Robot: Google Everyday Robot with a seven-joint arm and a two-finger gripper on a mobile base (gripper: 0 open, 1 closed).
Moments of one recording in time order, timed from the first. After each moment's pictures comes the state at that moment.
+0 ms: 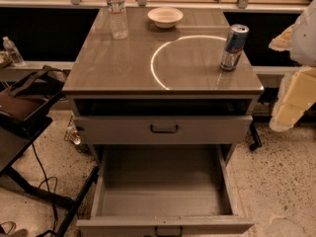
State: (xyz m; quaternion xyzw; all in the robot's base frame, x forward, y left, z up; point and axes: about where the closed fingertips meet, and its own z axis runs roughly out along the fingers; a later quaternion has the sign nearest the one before) arm 0.438 -0.217 0.977 -0.60 0.78 -0.03 0.16
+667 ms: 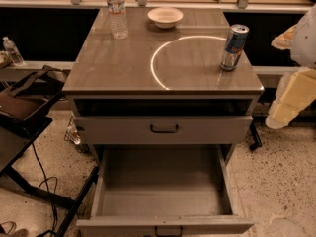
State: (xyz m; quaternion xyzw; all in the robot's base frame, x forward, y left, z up) arm 0.446 -0.219 0.975 -0.59 0.79 -0.04 0.19
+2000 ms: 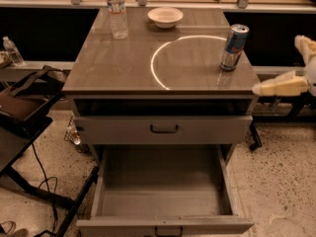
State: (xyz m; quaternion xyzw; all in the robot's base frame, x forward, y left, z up) arm 0.574 -0.294 0.935 -0.39 0.68 0.09 0.61
